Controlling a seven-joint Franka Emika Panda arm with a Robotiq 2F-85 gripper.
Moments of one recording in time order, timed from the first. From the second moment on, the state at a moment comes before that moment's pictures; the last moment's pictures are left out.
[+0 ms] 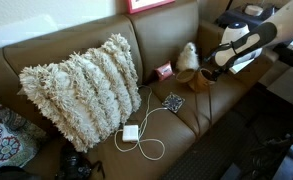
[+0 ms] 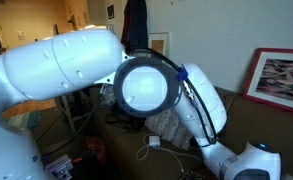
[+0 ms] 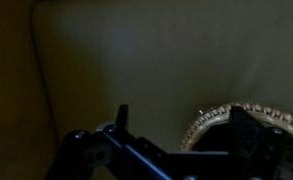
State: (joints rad) arm -0.42 1.31 -0.19 -1.29 -0.12 2.58 -0.32
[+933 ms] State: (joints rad) arm -0.47 1.48 -0.19 -1.04 -0.12 2.51 -0.35
